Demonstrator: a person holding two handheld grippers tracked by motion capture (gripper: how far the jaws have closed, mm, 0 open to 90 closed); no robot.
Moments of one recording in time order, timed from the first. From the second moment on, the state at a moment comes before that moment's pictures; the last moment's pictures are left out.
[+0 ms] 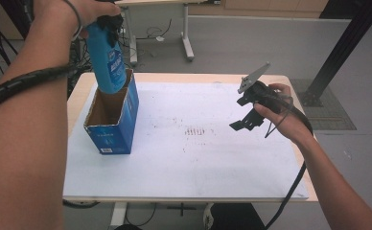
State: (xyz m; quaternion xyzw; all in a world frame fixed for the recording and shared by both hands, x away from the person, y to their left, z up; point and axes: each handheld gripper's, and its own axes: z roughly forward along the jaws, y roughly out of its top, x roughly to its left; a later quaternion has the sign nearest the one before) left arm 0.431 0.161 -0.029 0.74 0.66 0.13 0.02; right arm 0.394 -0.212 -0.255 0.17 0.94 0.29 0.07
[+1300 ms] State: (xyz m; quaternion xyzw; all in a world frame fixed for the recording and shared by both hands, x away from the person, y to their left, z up) left arm 0.438 0.205 -0.037 0.66 0.74 0.14 0.04; right arm 0.390 -0.212 -0.253 0.17 0.95 0.25 0.08
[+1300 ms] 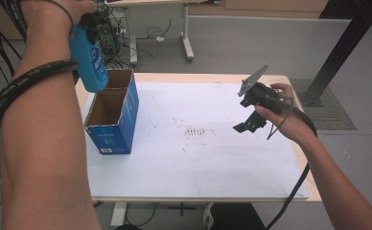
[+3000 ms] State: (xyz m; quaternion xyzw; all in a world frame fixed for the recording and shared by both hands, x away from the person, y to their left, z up) left arm 0.448 0.221 -0.153 0.67 0.73 0.09 0.03; right arm 0.390 -0.210 -0.261 0.17 0.95 0.24 0.07
